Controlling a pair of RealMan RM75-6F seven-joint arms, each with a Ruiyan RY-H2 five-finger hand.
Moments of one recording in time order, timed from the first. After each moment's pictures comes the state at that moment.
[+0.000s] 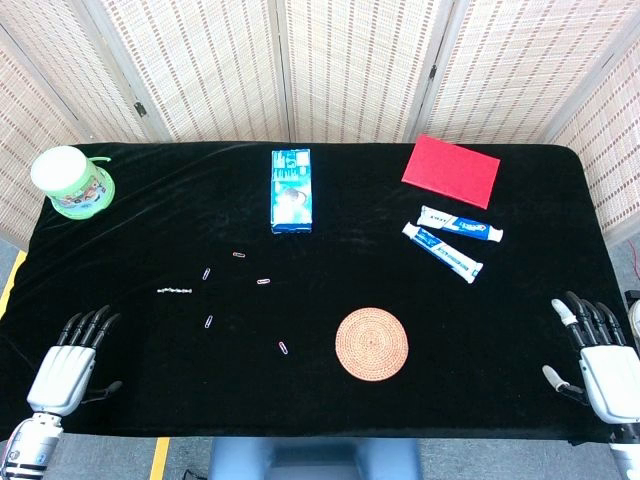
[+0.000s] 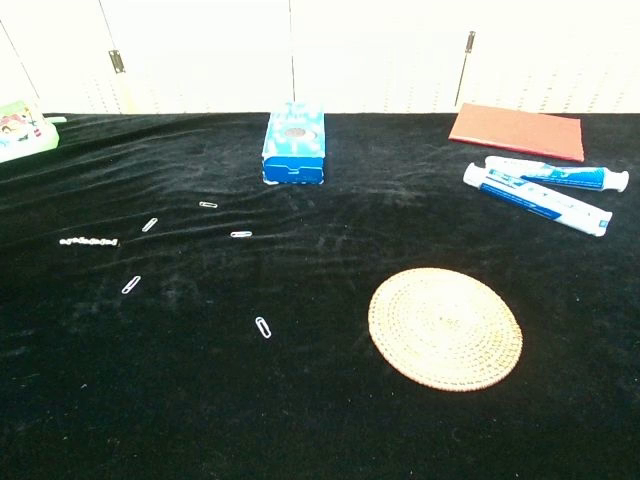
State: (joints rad) left arm -0.15 -1.18 0.03 -1.64 1.53 1.37 0.17; right arm 0.00 -1.08 0.00 -1.61 -1.60 1.55 -0.01
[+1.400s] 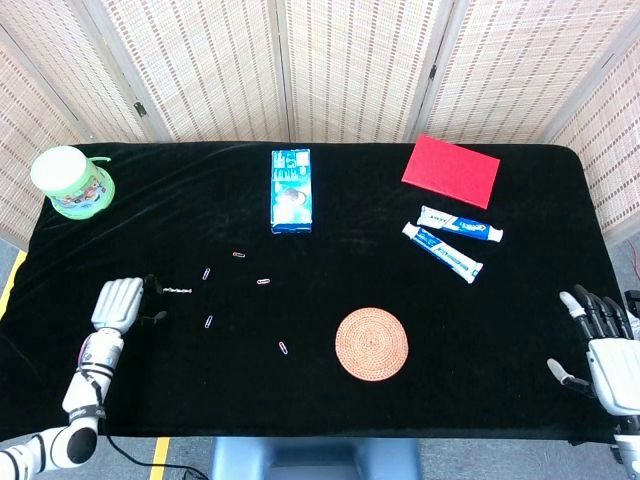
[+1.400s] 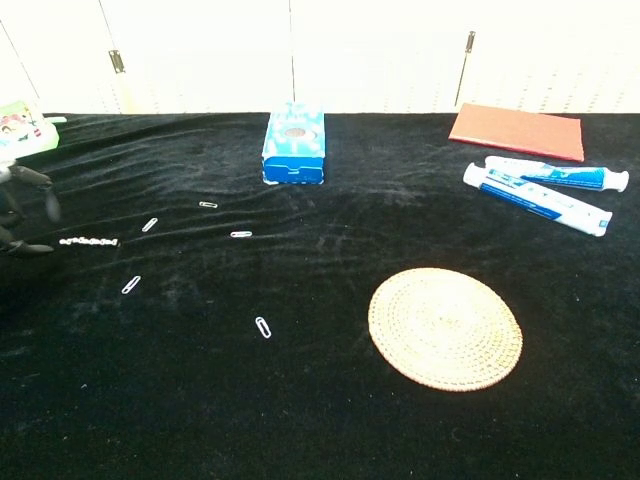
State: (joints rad) left arm -0.48 -1.44 -0.22 -1.41 1.07 1.01 0.25; right arm 0.01 -1.06 0.03 -1.61 -1.55 1.52 0.05
